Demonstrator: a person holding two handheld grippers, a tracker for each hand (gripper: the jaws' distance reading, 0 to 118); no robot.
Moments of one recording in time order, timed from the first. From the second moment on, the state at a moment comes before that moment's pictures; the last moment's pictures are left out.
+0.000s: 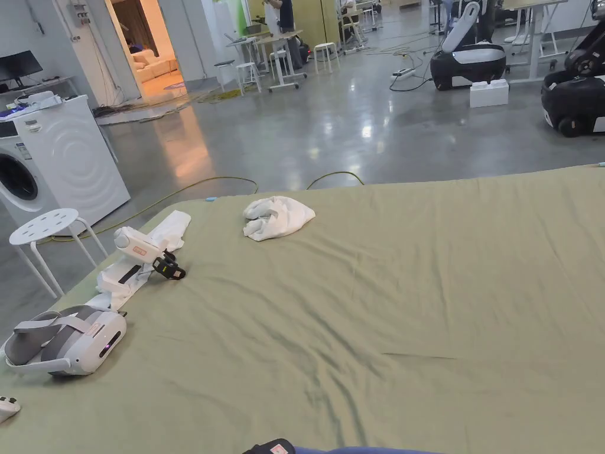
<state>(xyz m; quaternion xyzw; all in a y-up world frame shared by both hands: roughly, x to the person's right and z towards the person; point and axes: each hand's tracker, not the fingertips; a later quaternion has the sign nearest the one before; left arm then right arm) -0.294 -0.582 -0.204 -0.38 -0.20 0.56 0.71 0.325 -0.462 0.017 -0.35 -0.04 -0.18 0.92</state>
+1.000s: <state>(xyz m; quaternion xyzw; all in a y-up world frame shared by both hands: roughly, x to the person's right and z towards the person) -0.093 -0.522 -0.210 -0.47 -0.24 0.15 0.84 0.290 -0.439 0.053 -0.29 0.00 -0.25 0.92</state>
